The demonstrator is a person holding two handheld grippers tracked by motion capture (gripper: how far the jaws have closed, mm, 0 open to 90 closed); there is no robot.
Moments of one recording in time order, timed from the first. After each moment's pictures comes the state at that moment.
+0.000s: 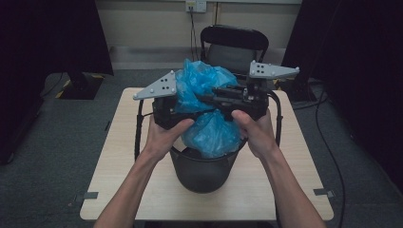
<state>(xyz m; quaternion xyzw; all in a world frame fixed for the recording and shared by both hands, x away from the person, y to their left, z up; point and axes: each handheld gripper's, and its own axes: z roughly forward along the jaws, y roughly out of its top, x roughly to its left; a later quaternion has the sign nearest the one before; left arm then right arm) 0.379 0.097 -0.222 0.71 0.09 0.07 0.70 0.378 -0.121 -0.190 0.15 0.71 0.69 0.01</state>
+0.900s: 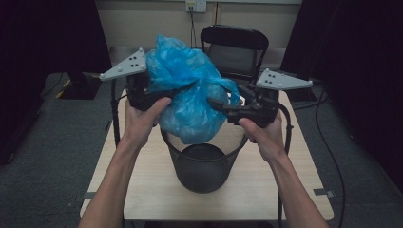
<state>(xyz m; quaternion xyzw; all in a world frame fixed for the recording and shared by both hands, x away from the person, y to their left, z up) 0.388 0.146 -0.188 0.68 0.13 0.11 0.71 0.371 -0.141 -0.204 0.21 0.71 0.65 0.15</state>
